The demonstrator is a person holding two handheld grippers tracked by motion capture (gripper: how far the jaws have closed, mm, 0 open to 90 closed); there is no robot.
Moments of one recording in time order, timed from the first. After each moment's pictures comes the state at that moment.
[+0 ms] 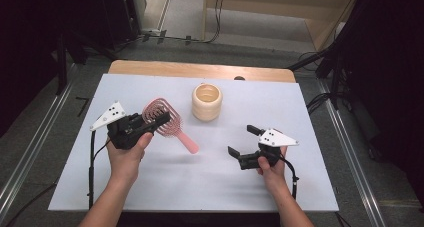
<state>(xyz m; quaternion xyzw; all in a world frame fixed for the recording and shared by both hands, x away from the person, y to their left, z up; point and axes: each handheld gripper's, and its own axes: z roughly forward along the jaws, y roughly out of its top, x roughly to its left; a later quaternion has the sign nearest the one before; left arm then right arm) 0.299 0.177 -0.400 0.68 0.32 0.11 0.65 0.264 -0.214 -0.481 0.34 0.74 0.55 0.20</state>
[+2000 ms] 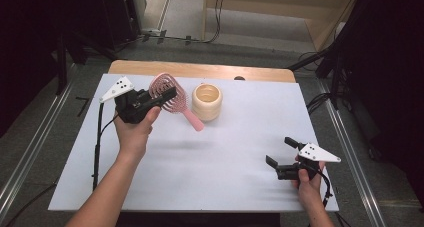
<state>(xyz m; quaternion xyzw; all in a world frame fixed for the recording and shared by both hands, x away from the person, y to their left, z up) 0.344 0.157 -0.368 0.67 0.32 0.13 0.66 0.228 -0.313 -0.506 0.40 0.72 0.52 0.23</state>
